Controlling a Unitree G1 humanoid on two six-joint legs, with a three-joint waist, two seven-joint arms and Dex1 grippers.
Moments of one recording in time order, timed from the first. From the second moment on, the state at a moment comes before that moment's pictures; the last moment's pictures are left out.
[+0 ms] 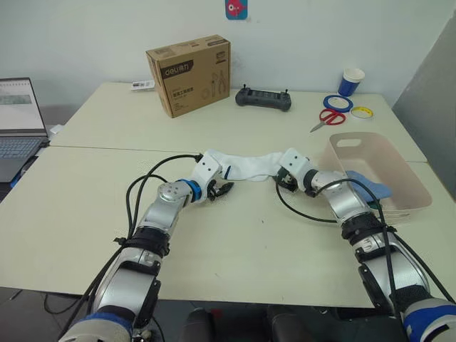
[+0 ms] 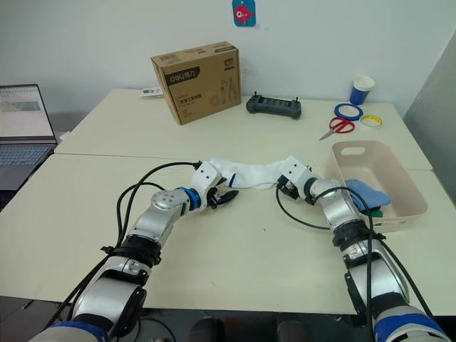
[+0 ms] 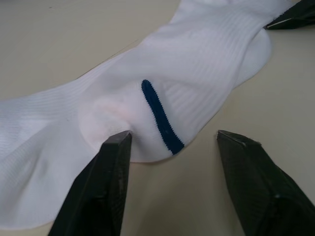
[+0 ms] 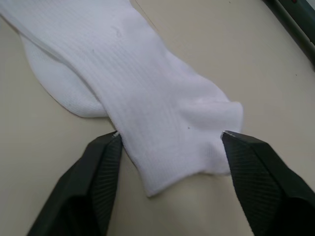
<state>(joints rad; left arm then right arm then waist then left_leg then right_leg) -0.74 0.32 -0.15 0.68 -0.01 0.09 -0.66 -0.85 -0.35 0.24 0.74 -0.21 0.08 0.54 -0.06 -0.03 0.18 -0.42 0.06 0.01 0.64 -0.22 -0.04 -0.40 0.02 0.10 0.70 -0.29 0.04</state>
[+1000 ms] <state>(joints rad) -0.45 0.47 -0.09 0.17 -0.12 0.15 -0.83 -0.54 -0.49 0.24 0.09 -0.13 0.23 0.81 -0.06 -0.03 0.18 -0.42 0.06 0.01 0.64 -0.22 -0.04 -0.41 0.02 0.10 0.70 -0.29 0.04</state>
